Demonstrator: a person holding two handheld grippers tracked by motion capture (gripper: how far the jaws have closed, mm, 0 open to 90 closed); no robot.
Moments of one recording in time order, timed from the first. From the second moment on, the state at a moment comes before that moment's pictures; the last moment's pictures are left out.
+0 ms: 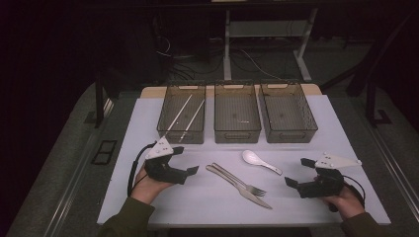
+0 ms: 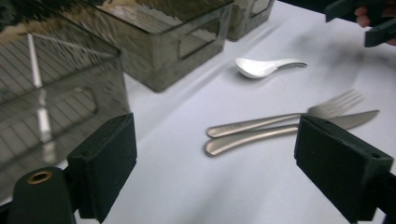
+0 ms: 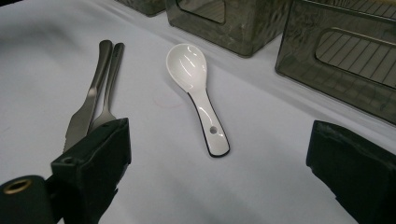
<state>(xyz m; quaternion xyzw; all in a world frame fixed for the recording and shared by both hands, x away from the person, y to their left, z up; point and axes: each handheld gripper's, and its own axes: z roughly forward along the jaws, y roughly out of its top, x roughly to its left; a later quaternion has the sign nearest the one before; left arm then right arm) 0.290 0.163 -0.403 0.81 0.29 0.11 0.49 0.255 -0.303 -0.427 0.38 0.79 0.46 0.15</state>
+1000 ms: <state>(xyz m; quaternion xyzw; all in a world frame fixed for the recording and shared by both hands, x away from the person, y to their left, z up) 0.272 0.161 -0.429 0.84 0.28 0.08 0.46 0.282 -0.295 -0.410 0.36 0.81 0.45 0.11</state>
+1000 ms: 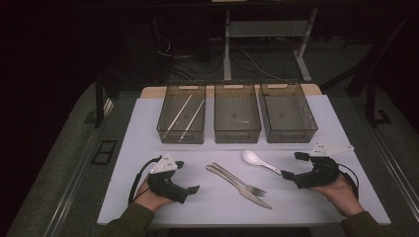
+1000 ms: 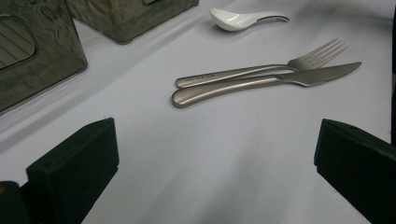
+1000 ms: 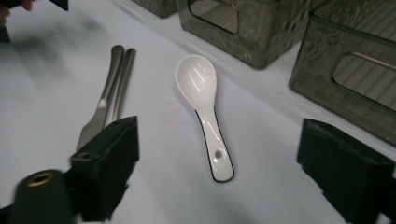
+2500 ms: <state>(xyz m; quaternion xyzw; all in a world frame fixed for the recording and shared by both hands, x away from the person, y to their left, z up) 0.273 0.160 -0.432 0.84 0.26 0.07 0.47 0.356 -0.235 -0.427 0.37 0.82 0.44 0.03</state>
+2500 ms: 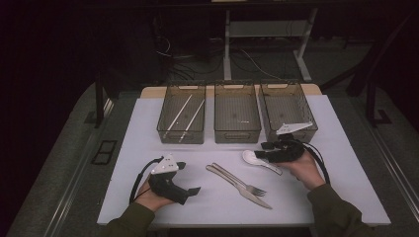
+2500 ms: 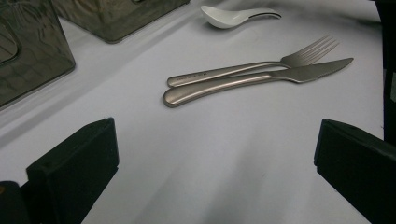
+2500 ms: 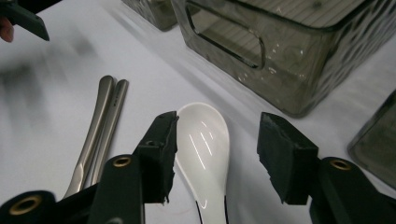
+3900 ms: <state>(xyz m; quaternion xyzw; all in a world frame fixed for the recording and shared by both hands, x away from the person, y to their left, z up) 0.273 0.159 -0.433 0.84 0.26 0.07 0.46 0.350 -0.218 -0.447 0.33 0.87 0.36 0.02</state>
